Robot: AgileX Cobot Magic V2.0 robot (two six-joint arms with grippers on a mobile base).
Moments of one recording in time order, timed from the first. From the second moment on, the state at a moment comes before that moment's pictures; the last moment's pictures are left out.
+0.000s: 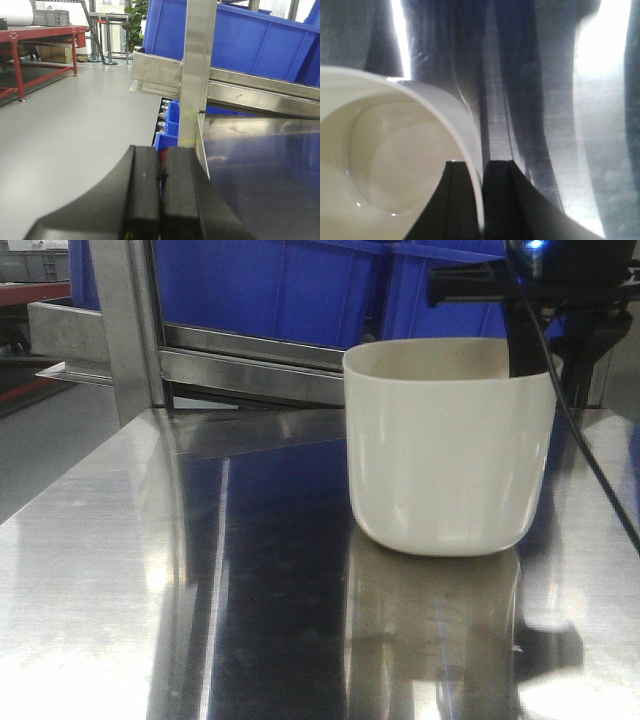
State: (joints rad) left arm -0.02 -0.01 0.01 -0.08 0.06 0.04; right arm 0.48 1.63 -1.37 -0.18 1.06 0.66
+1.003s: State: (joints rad) left arm -0.02 -0.01 0.01 -0.08 0.06 0.04; right arm 0.04 0.99 -0.72 -0.04 0.58 0.07
